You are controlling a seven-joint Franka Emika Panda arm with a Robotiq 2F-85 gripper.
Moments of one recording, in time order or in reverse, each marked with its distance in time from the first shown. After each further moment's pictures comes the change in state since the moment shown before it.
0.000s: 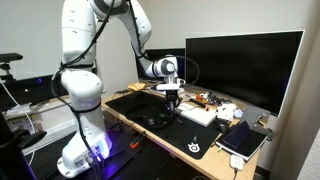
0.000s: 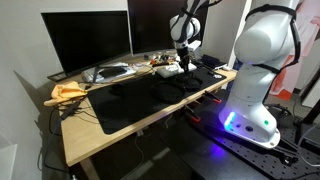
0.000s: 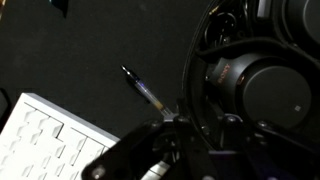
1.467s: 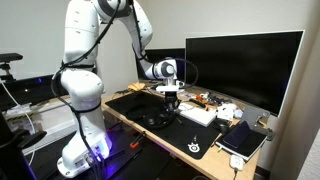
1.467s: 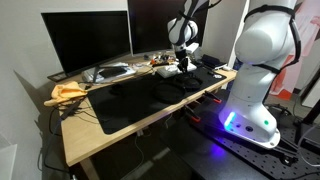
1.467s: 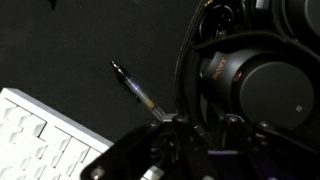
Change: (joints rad) arm 0.021 0.049 0.003 0.021 -0.002 -0.001 0.008
